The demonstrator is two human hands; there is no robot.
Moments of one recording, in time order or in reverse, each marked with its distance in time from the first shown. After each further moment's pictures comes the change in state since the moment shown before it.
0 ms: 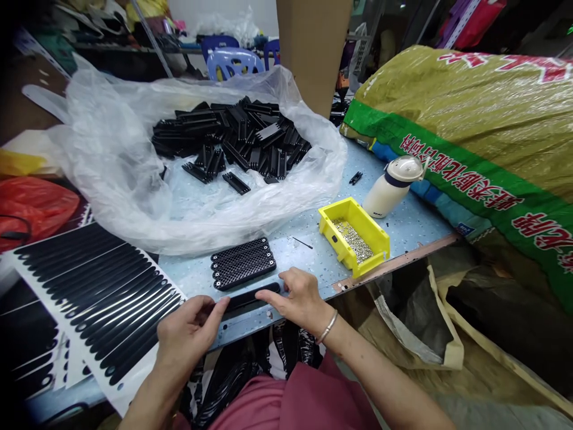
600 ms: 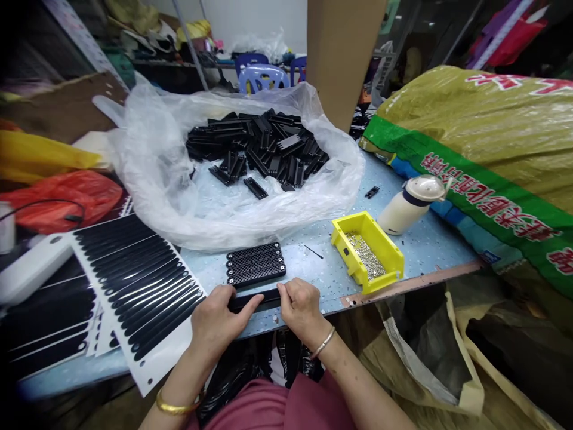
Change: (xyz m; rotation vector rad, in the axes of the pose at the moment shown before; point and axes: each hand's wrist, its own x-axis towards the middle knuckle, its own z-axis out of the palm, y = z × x) left_hand -0.001 0.017 0.024 0.353 0.077 0.070; right_hand -0.001 -0.003 0.020 -0.043 0.065 -0.049
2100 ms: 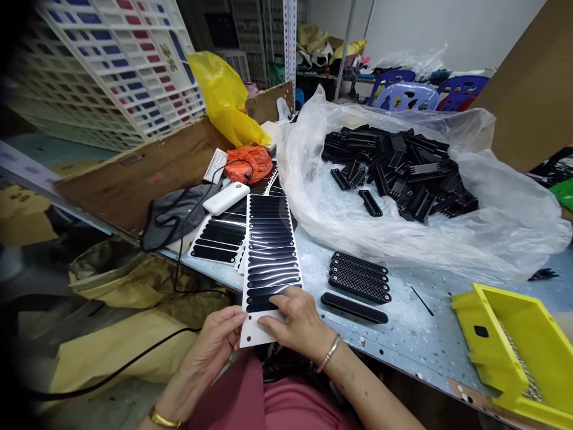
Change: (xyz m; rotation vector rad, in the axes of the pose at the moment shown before) left_hand -0.127 -0.092 -0.093 -1.588 0.039 -1.046; right_hand 0.003 -0.144 0.061 0.382 -0.676 -0.421
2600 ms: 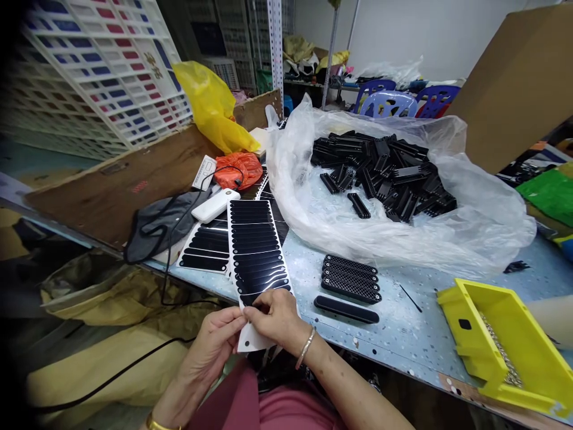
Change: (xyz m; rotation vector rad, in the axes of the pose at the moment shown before) left_hand 0.011 0.008 0.014 0.112 -0.097 0.080; right_hand 0.028 -0.009 0.021 0.390 0.004 0.279
